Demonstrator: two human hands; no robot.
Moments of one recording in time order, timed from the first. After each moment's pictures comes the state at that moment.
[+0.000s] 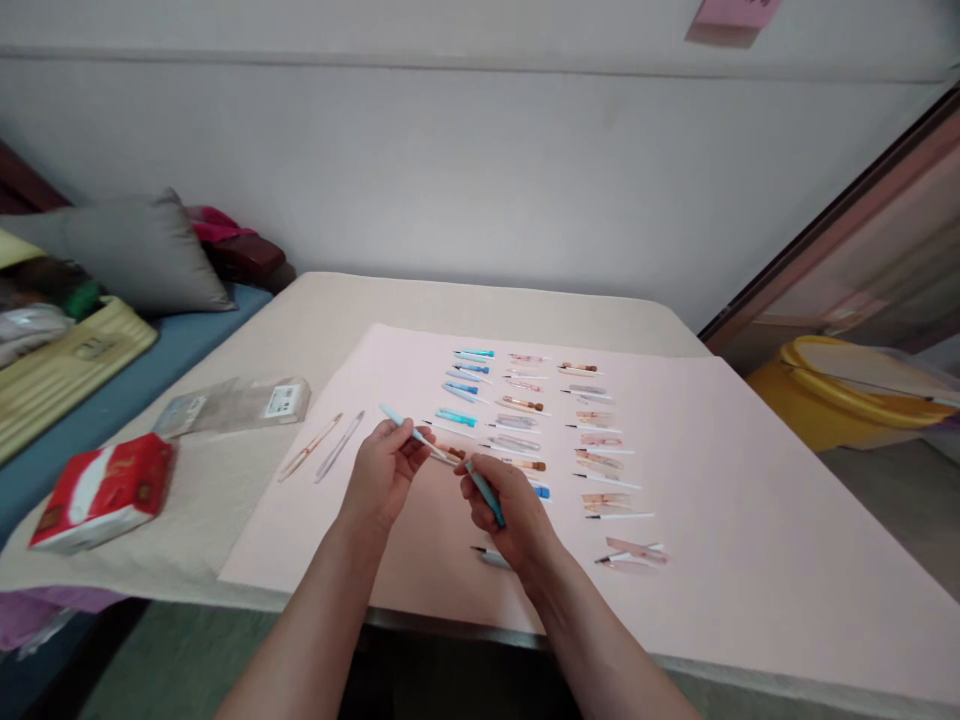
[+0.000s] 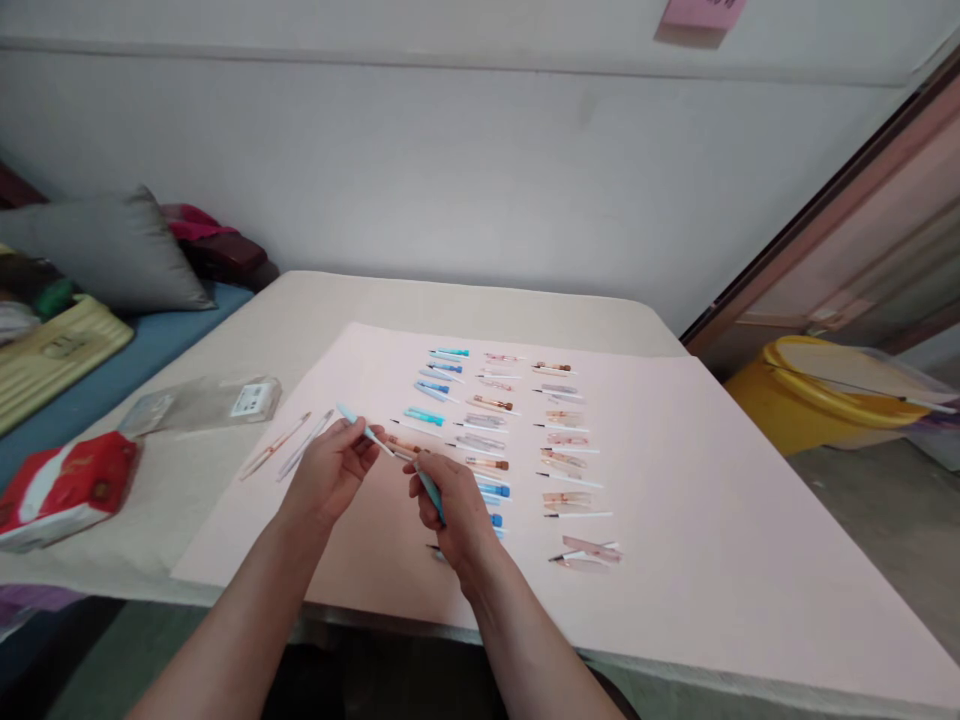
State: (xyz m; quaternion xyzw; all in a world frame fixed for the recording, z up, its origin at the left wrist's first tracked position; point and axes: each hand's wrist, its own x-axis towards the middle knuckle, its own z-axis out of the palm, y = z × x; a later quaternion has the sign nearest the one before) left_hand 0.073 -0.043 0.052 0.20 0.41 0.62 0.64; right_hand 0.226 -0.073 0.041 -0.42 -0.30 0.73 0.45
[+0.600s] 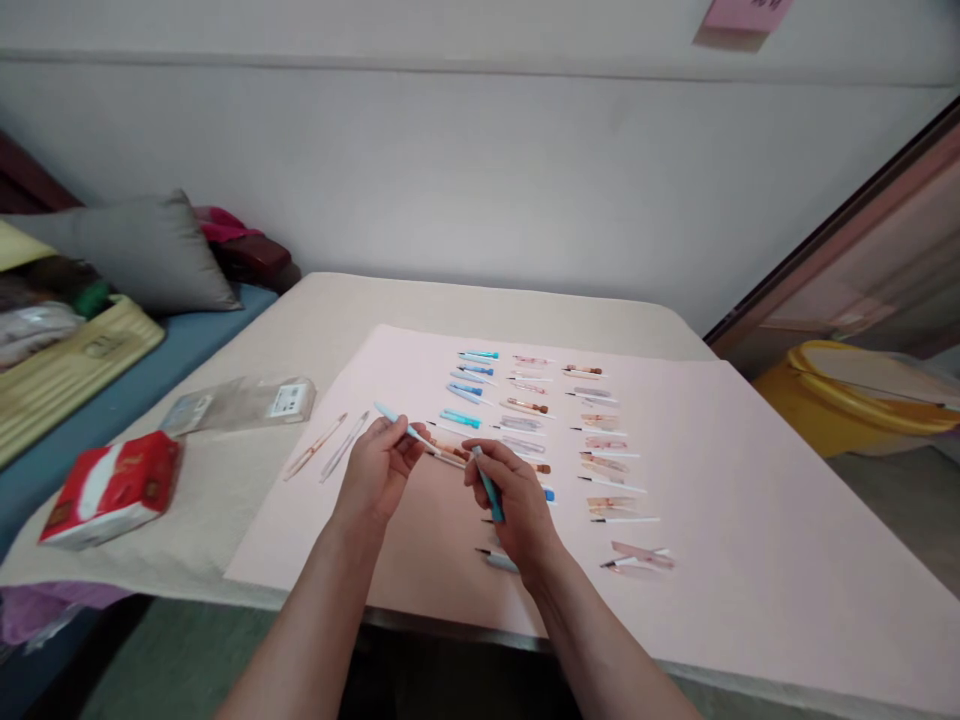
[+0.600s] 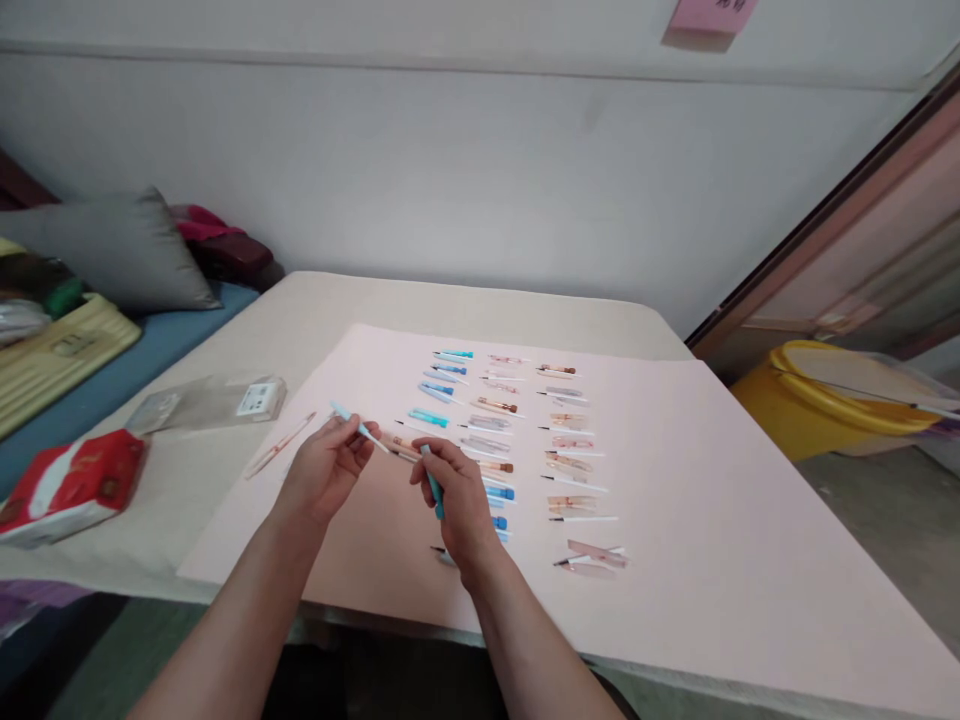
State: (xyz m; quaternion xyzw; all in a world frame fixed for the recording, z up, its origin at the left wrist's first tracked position) left_hand 0.061 -0.041 0.058 0.18 0.40 0.64 0.63; right_hand 0.222 -0.069 0.050 -0.41 -0.36 0.66 0.51
